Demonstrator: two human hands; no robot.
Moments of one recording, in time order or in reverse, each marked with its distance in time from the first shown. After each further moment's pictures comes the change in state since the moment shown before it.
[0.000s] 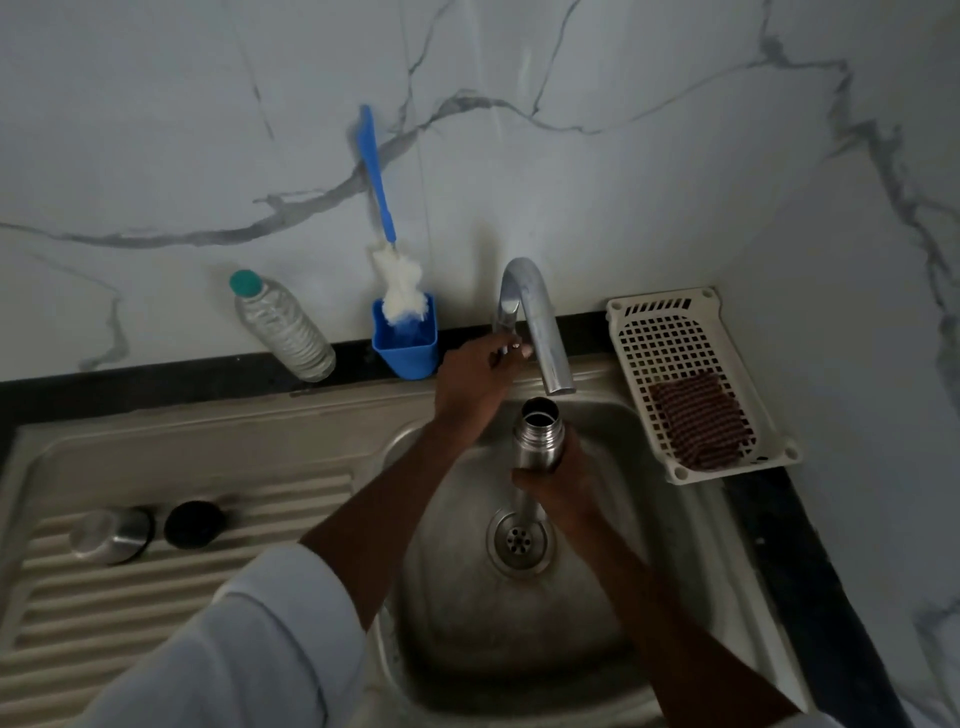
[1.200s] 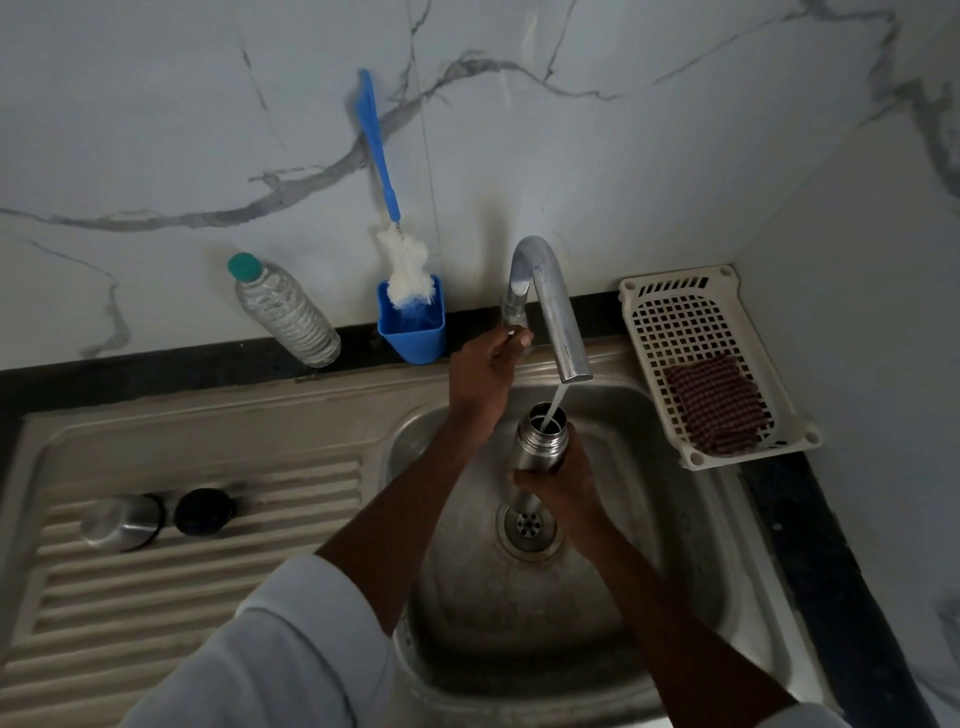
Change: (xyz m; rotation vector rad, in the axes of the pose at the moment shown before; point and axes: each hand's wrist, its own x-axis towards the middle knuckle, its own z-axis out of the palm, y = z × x) left_hand -0.004 -0.020 0.020 -0.333 0.081 0.025; right_hand 0.001 0.033 0.015 0.088 -0.070 0.022
